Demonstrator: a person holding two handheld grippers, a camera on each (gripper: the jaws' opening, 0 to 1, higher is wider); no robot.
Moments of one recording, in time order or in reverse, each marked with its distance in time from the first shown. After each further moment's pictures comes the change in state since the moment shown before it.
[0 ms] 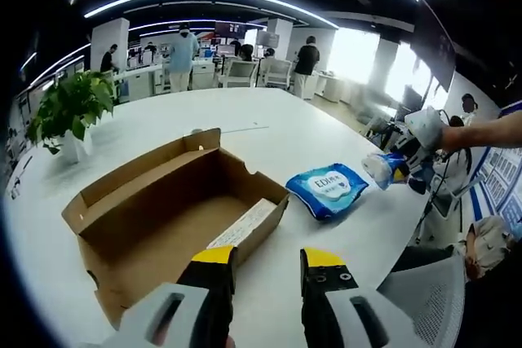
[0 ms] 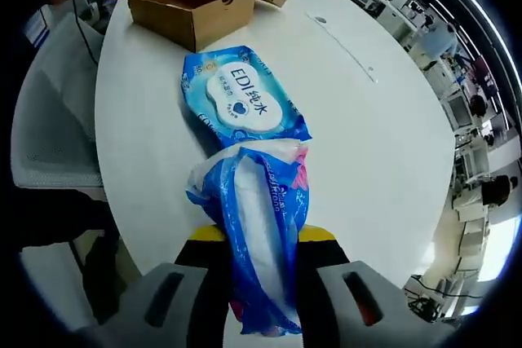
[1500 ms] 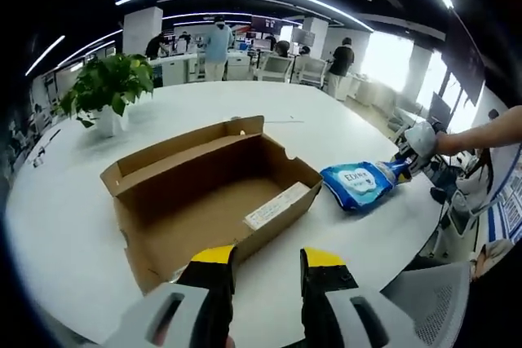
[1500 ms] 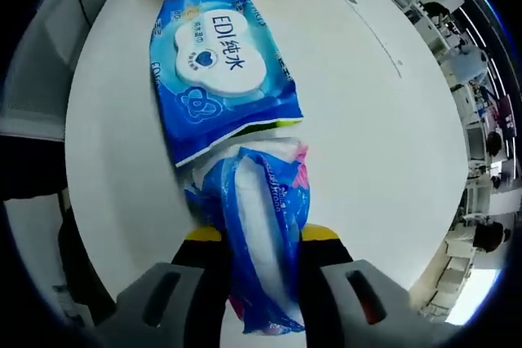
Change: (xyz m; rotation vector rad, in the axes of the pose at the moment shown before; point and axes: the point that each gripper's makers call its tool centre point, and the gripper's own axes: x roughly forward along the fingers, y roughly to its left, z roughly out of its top) left arm -0.033 0.036 -0.024 -0.106 0.024 0.161; right arm 0.061 -0.048 -0.006 -0.217 0.100 0.049
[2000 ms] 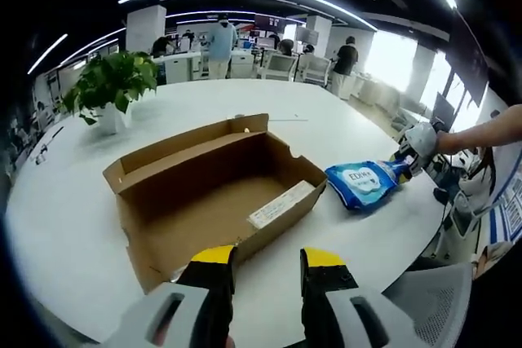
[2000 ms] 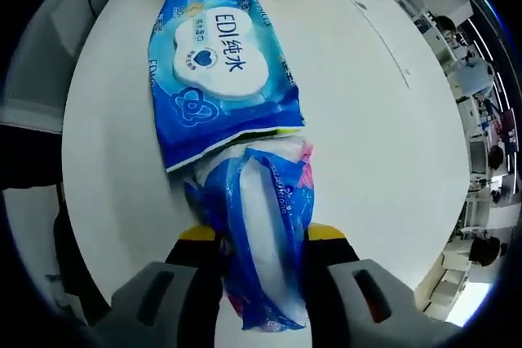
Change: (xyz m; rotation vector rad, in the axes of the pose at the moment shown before) left arm 0.003 0.002 -0.001 -0.012 0.004 0.010; right arm 0.007 -0.004 0.003 -0.050 -0.010 0.014
